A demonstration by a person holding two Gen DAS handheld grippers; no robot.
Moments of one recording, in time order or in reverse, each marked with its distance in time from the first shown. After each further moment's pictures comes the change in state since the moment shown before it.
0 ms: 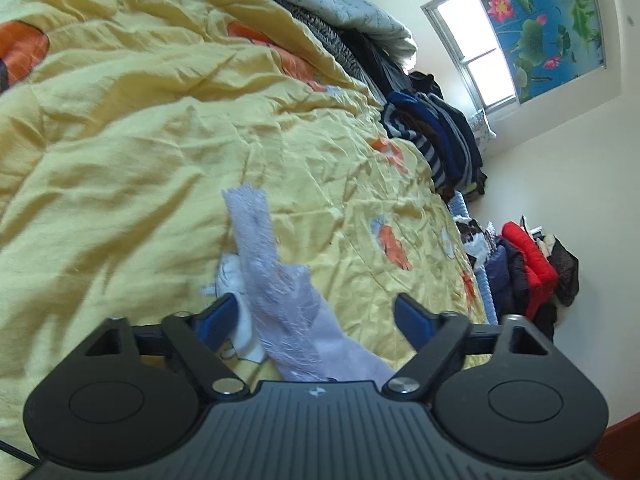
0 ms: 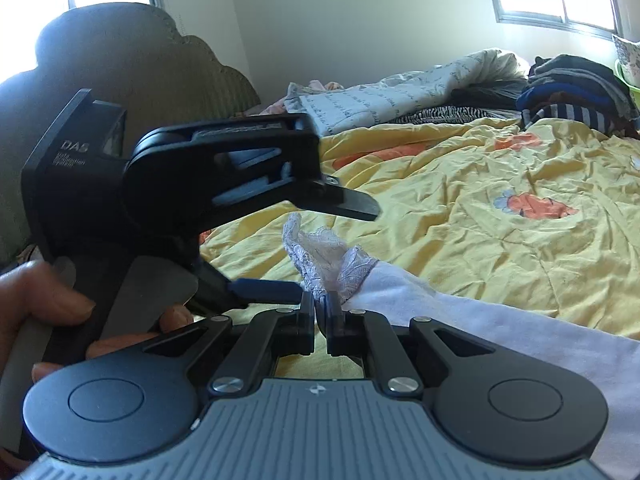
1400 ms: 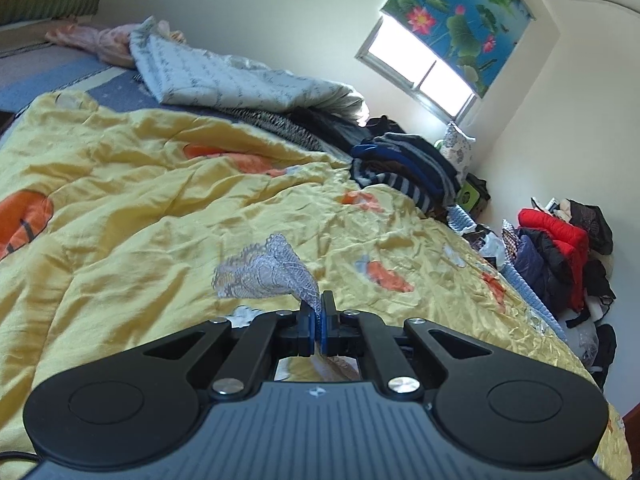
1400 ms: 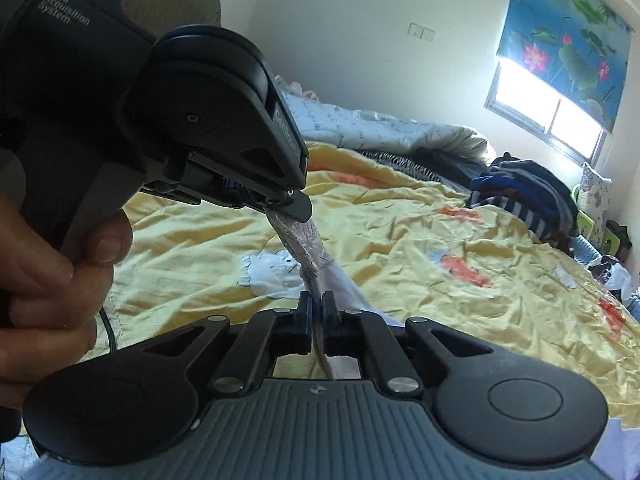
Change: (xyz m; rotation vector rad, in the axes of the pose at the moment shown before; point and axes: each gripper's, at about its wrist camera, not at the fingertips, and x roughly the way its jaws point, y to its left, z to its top) left arm -0.043 -0.056 -0.044 0.406 -0.288 0.110; right arm -0.020 0.043 -0.017 -0.344 -0.037 -0.315
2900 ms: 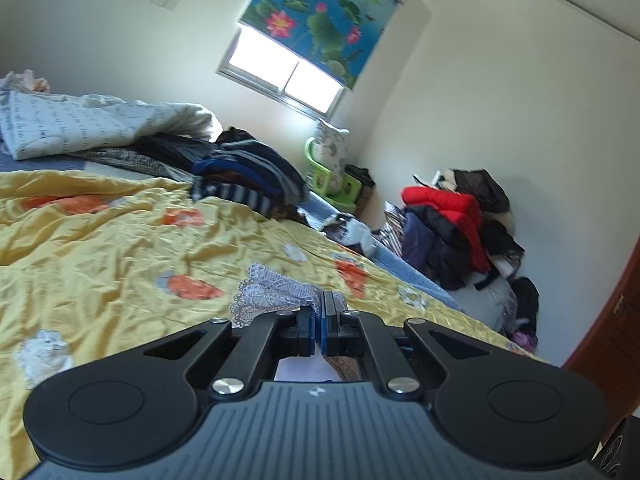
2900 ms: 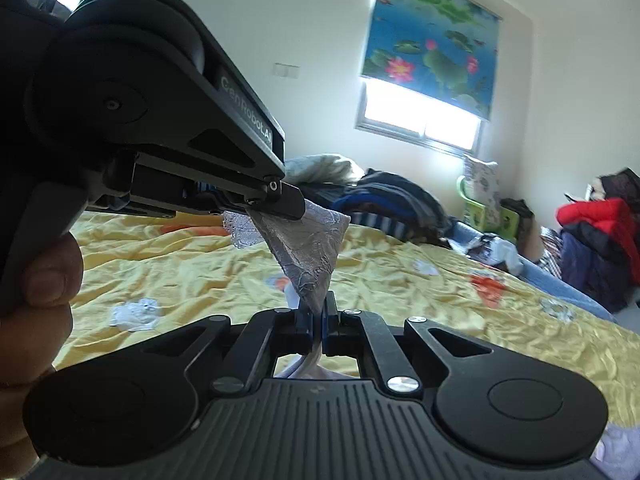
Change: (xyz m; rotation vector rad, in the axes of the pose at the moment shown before) left arm -0.027 -0.152 -0.022 0.203 -0.018 -0.308; right arm -0.092 -0.094 -0.025 0.234 -0.132 -0.322
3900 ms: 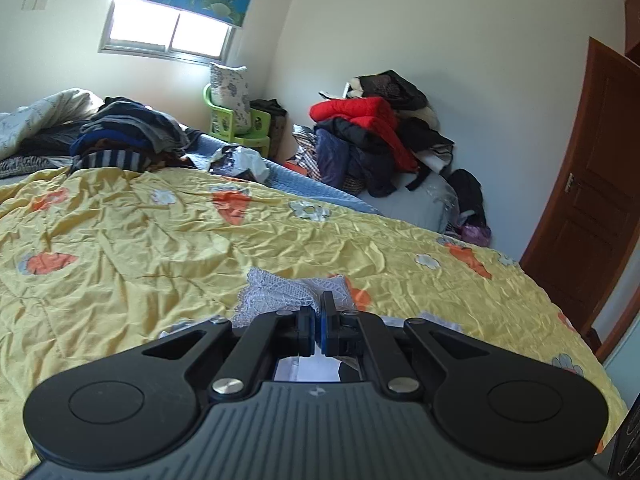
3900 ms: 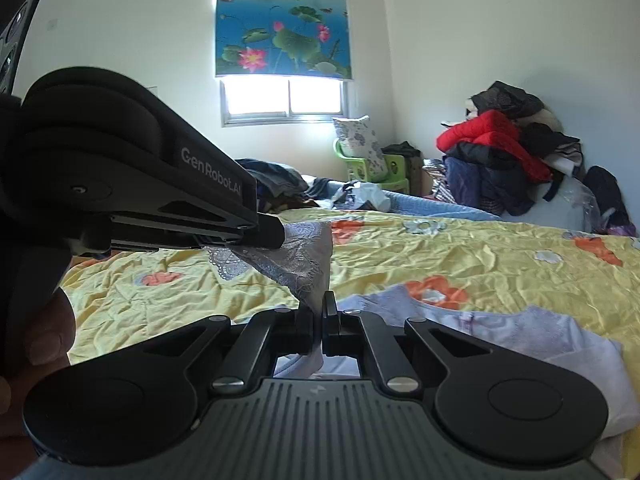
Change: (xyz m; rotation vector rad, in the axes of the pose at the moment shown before) left arm 0.042 -0.149 -0.061 0.269 0.199 -0.169; right arm -0.073 -0.120 -0.062 0.313 0.017 -0.266
